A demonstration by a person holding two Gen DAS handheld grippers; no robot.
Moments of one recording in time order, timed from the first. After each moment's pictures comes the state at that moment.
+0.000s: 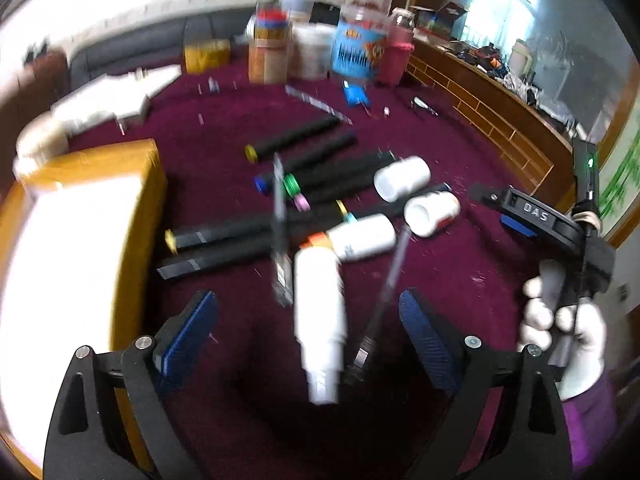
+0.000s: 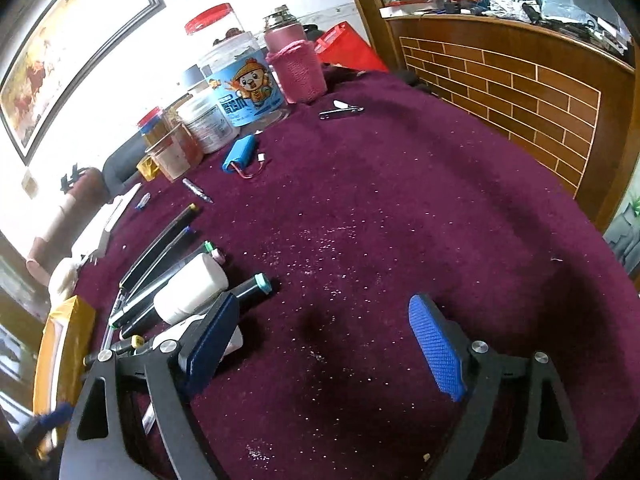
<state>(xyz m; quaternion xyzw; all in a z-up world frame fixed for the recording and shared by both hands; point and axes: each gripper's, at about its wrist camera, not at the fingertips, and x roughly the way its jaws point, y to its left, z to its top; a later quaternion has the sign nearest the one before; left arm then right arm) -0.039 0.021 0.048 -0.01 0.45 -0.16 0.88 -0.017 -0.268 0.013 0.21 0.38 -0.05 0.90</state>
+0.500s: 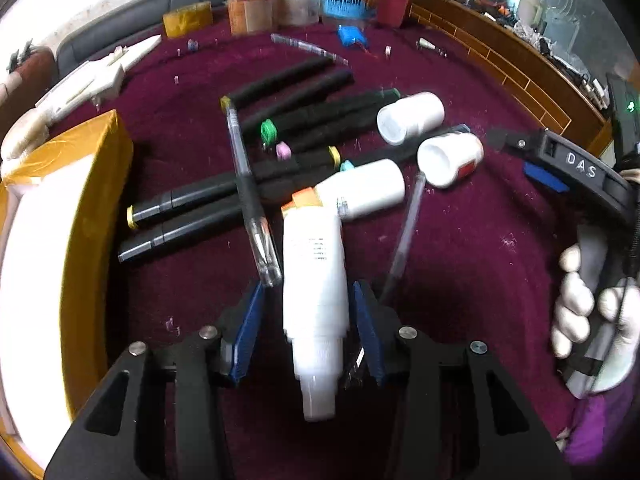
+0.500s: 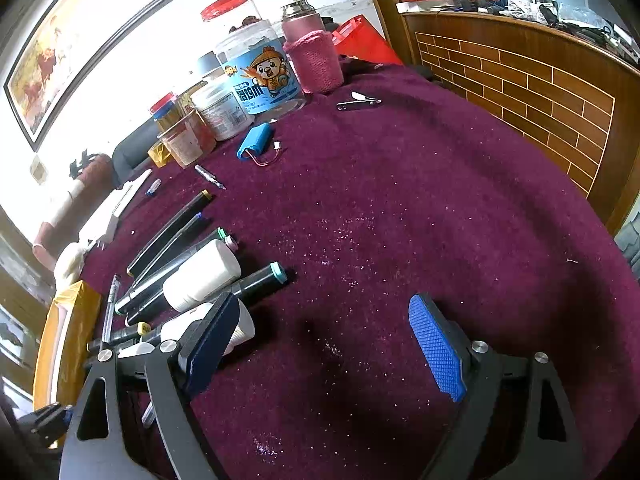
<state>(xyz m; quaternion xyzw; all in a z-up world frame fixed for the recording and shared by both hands) -0.024 -0.008 0.021 0.06 0.50 -0.15 0.85 -0.014 -0.259 0.012 0.20 0.39 -0.03 0.90</state>
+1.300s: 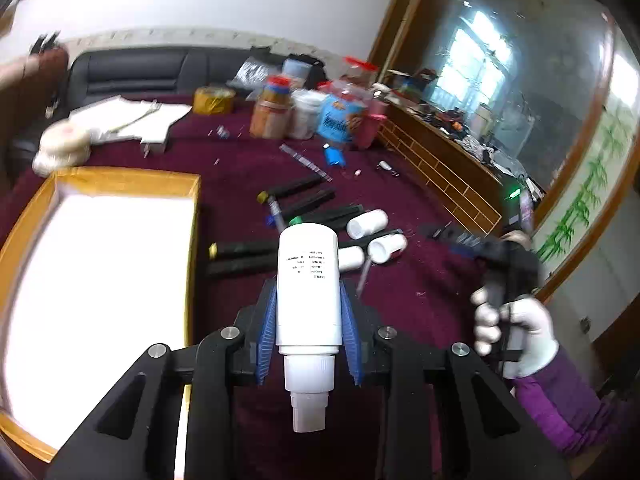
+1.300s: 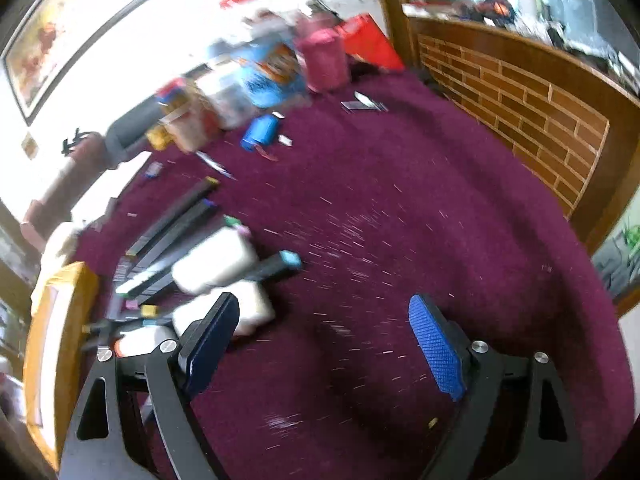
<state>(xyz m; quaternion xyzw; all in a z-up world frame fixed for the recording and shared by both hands) -0.091 0.092 0.104 -0.07 0.36 -0.22 0.90 -0.025 -0.234 0.045 0.15 0.40 -0.04 0.90</state>
